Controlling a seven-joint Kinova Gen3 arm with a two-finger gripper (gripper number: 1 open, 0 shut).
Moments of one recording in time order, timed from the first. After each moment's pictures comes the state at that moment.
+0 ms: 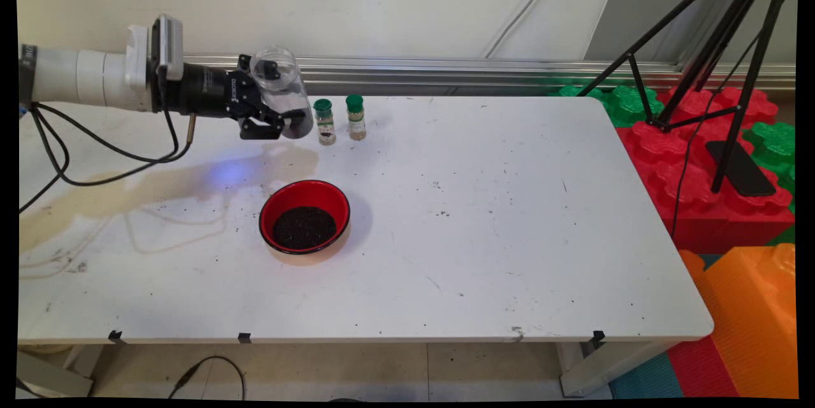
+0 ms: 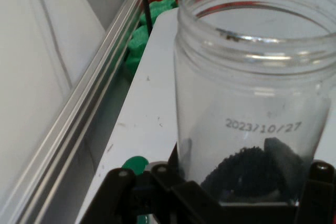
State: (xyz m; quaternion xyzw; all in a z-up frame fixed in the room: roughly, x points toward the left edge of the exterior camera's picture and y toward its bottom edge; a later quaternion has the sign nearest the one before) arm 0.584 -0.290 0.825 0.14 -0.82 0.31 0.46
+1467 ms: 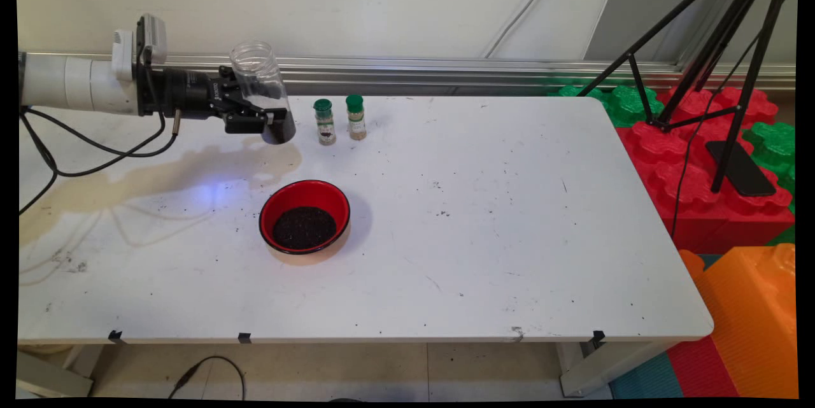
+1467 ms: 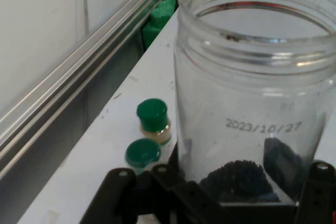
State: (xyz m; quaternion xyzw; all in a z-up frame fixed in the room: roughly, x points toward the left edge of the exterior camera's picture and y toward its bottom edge) arm 0.626 -0.289 0.804 0.28 -0.78 0.25 0.49
